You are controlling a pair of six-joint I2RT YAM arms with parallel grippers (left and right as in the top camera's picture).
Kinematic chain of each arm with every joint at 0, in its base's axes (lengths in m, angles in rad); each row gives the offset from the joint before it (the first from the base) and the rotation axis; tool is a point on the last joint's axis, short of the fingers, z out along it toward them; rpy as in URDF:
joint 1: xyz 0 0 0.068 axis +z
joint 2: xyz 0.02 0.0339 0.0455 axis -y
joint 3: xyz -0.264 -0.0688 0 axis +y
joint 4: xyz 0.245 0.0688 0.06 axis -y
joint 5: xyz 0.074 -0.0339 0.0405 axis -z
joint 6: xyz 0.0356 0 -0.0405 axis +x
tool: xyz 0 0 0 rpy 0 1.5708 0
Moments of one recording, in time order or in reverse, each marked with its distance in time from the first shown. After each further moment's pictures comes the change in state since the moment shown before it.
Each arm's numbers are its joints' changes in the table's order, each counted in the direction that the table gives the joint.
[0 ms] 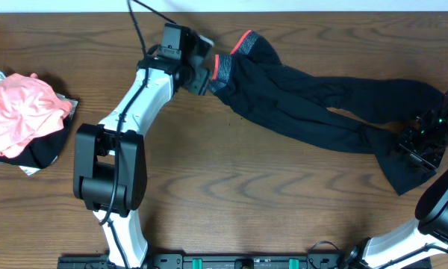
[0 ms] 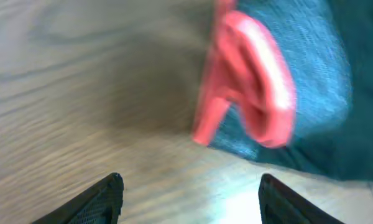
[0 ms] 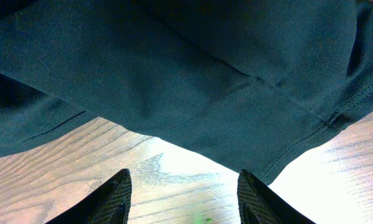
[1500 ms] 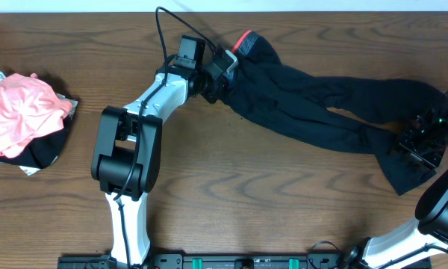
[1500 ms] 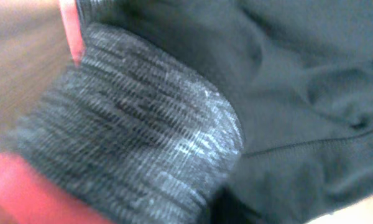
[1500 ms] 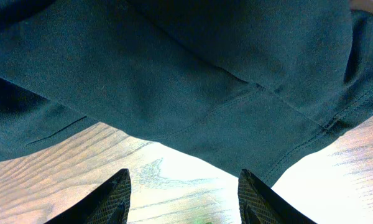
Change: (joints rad) left arm -0.042 -0.152 0.015 0.183 0.266 0.126; right arm 0.000 0.000 0.000 0.014 0.000 0.000
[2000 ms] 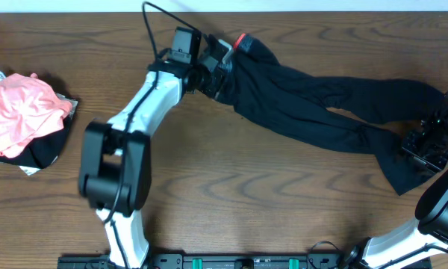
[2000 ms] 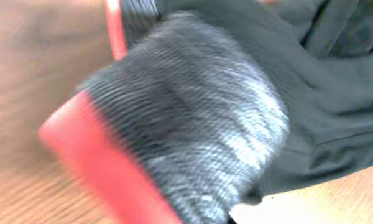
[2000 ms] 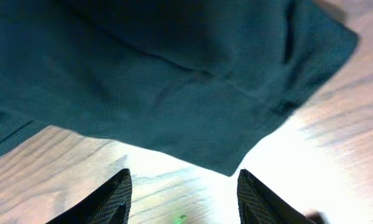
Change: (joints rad) left arm 0.000 0.163 0.001 -0.097 -0.046 -0.160; right arm 0.000 0.000 0.000 -0.025 0.144 0.039
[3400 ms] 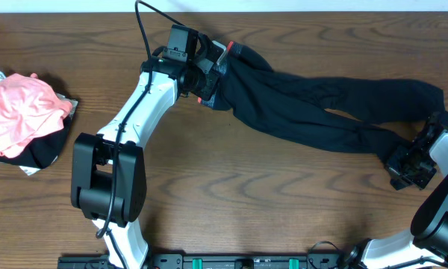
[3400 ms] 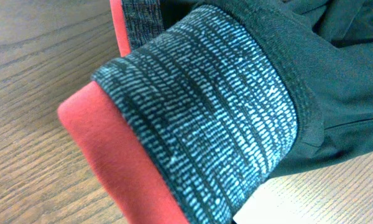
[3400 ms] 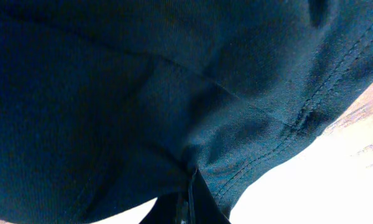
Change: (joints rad) left arm 0.000 0.055 0.000 -0.139 -0.068 -0.024; right arm 0.000 0.097 0.356 0.397 0.016 0.104
